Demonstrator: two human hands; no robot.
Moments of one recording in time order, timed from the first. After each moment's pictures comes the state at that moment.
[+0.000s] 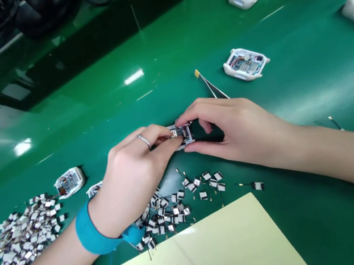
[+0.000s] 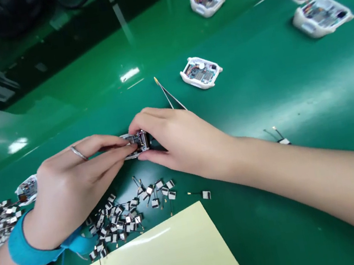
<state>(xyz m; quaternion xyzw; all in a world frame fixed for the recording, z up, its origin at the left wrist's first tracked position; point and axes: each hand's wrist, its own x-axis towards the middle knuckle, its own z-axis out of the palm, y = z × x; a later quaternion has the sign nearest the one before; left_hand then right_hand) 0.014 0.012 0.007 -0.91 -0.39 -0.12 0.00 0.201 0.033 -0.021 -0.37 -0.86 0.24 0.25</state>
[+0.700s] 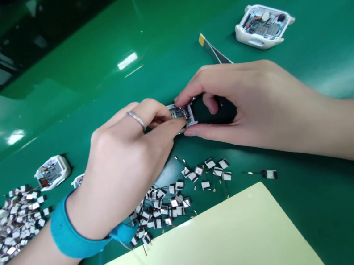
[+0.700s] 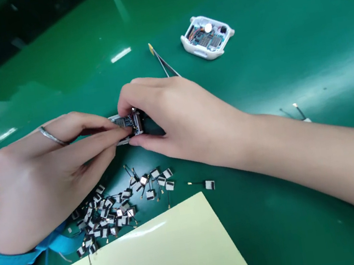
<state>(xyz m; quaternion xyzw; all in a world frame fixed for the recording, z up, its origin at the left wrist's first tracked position) 0.021 0.009 0.007 -0.91 -0.40 -0.11 0.03 0.202 0.033 -0.019 -0.38 -0.86 0.23 0.23</state>
